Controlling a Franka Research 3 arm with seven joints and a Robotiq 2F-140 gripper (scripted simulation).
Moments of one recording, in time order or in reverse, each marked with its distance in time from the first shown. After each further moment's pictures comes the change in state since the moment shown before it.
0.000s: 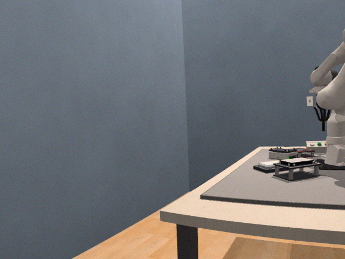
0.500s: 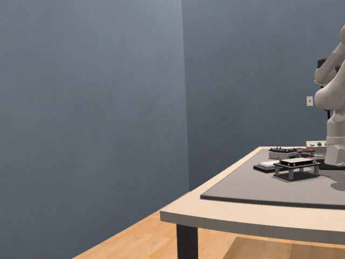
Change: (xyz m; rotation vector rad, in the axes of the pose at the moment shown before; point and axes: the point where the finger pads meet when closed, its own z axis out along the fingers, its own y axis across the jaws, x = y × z) arm 0.073 0.049 -0.066 -0.050 0.308 0.171
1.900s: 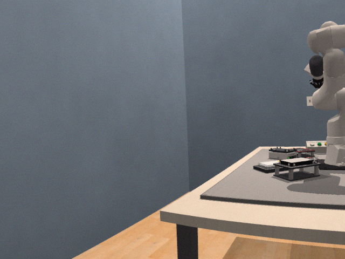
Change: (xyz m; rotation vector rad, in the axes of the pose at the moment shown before) arm 0.130 -0.051 -0.149 -0.023 0.783 -0.122
